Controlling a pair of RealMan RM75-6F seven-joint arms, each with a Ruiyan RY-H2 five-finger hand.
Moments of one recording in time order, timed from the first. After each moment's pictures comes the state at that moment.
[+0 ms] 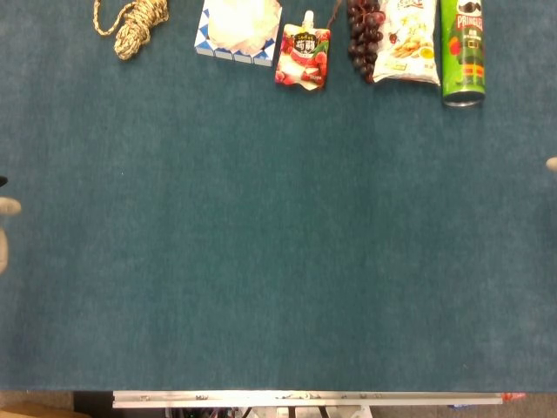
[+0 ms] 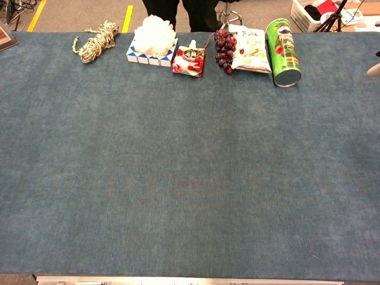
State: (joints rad) left arm -0.04 -1.21 -0.02 -1.52 1.79 1.79 0.05; right arm 0.14 -1.23 0.02 -1.54 -1.68 1.51 -0.21
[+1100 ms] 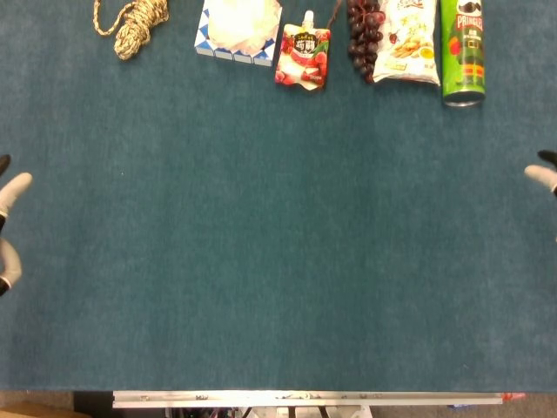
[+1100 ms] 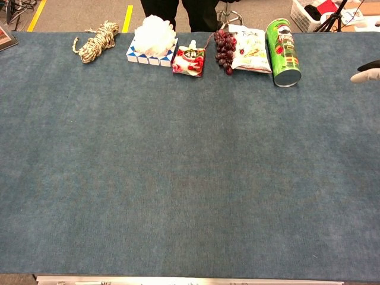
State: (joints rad) left arm -0.05 -1.12 0.04 -1.62 1.79 1.69 -0.14; right arm 0.17 -1.15 -0.04 -1.64 -1.69 1.41 -0.04
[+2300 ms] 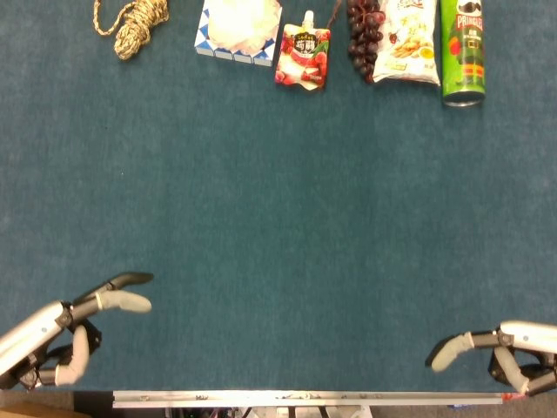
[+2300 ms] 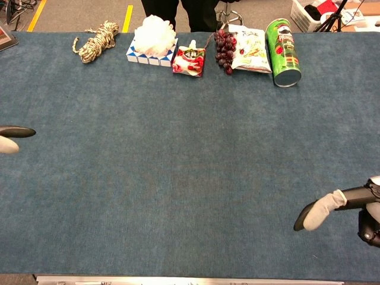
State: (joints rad) left arm -0.33 -0.91 0.41 -1.67 2.21 1.59 -1.20; right arm 0.69 -0.99 -0.57 -1.54 -2.37 1.43 1.50
